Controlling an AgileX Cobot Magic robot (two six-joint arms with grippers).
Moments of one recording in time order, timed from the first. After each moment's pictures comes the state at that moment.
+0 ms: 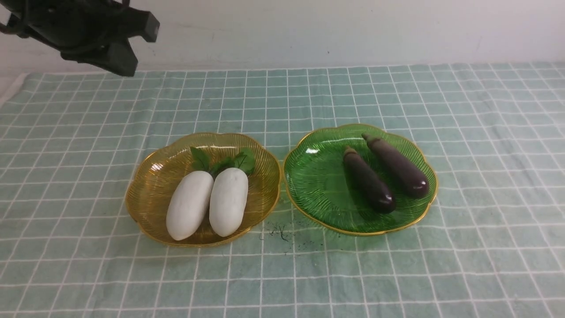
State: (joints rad) right arm -0.06 -0.01 0.03 0.07 0.36 -0.11; left arm -0.16 1.42 -1.77 -0.07 1.25 0.04
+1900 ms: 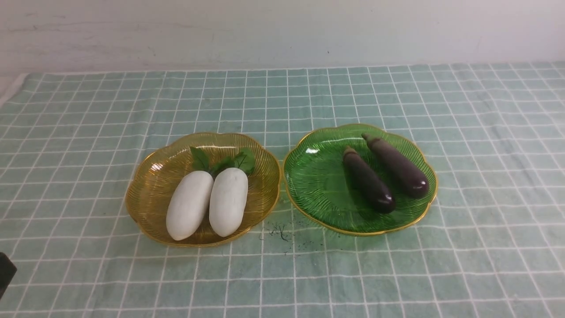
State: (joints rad) right arm -0.06 -0.01 0.03 0.07 0.36 -0.11; left arm -0.16 0.07 -0.34 -0.24 0.43 0.03
